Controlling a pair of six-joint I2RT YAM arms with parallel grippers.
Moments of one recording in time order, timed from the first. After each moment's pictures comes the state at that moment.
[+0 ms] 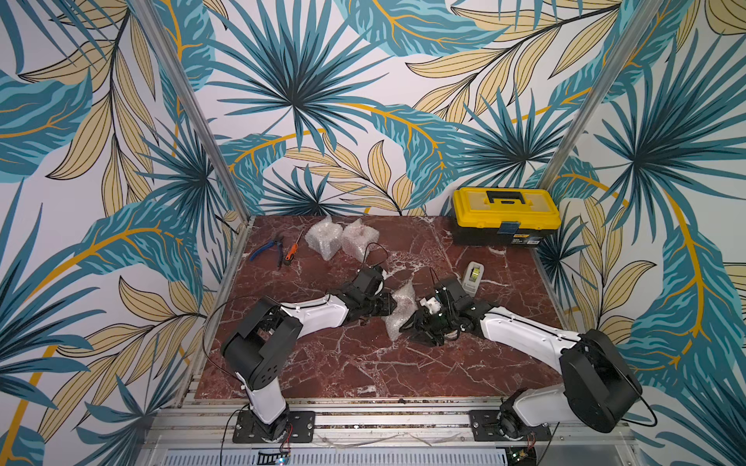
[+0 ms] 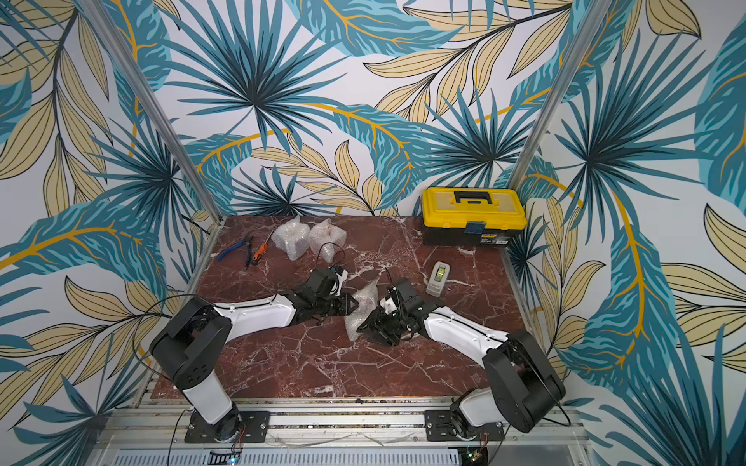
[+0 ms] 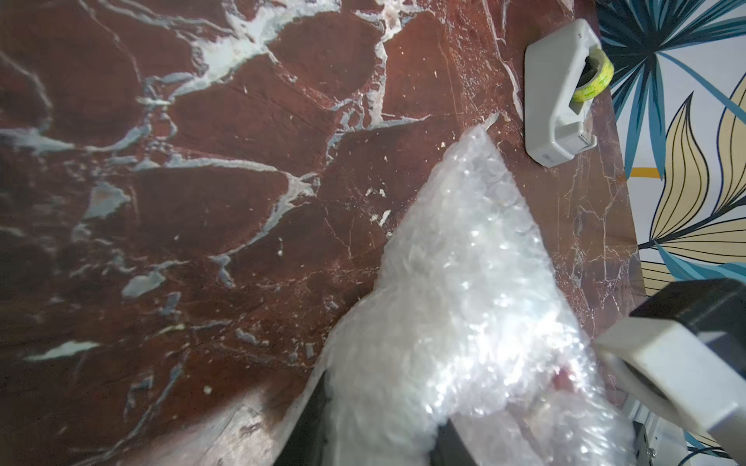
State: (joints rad) left arm -0.67 1.74 0.96 -0.02 0.22 -0.66; right arm 0.54 1.42 0.76 -0.35 -0.60 1.08
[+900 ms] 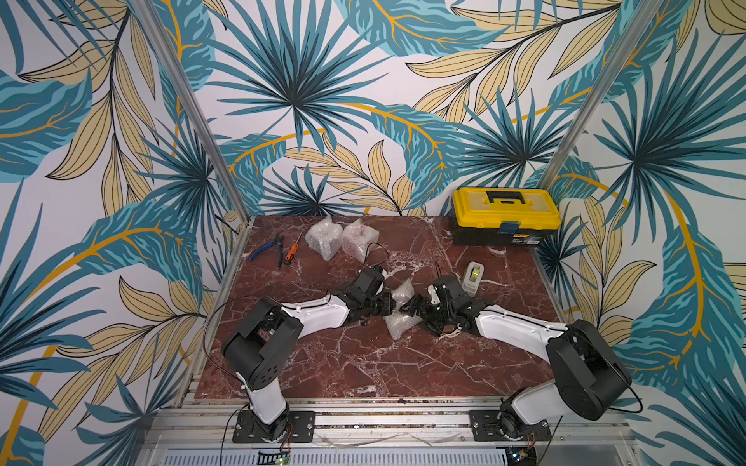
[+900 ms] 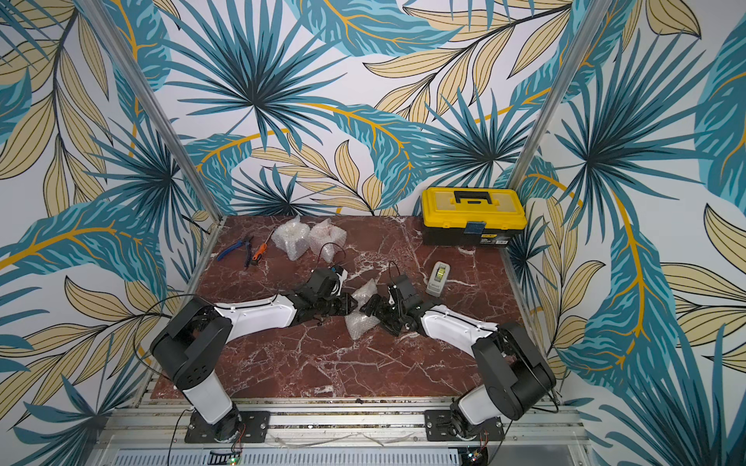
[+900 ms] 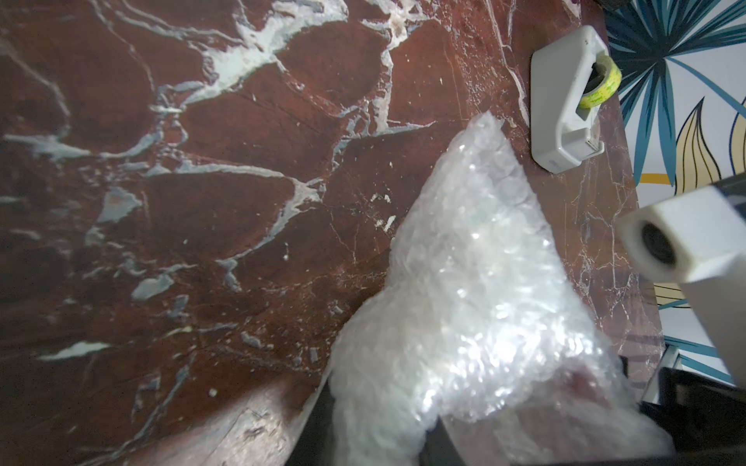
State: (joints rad) left arm -0.68 1.74 0.96 -0.02 0.20 -0.66; right arm 0.52 1.50 0.72 -0.10 -0.32 1.09
